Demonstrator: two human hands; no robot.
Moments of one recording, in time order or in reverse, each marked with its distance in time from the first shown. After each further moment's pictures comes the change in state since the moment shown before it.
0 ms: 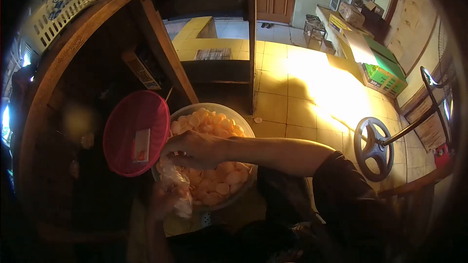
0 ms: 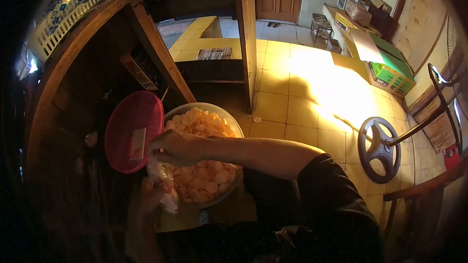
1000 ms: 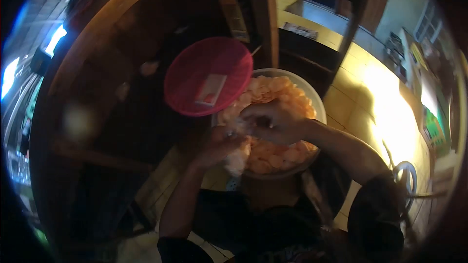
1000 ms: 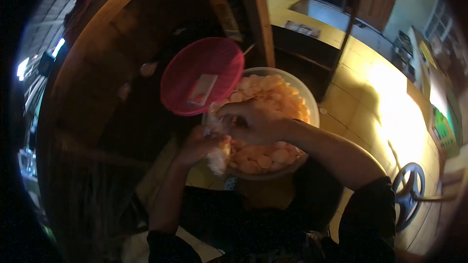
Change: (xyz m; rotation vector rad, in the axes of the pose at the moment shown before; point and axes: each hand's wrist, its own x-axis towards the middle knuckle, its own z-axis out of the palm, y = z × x) left_hand 0.015 -0.037 -0.025 -0.102 0.010 0.088; right_hand -0.007 -0.010 0.003 0.129 -0.240 0.214
